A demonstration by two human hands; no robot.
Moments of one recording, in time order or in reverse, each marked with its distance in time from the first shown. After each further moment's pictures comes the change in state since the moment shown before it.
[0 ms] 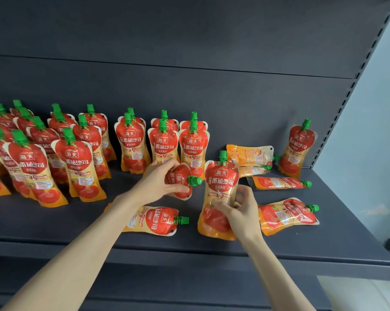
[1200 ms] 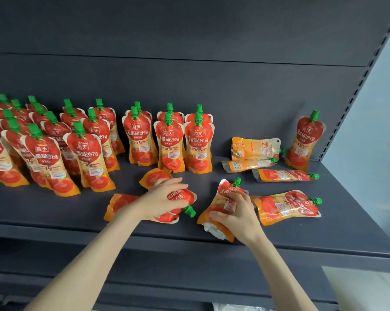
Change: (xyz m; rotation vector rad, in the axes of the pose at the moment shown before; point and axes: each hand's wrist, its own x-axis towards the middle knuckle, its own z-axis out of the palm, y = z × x) left_hand -0.038 -0.014 0.022 0.149 -0.245 -0.193; right_hand -0.013 0.012 -0.005 -0.498 -0.210 0.059
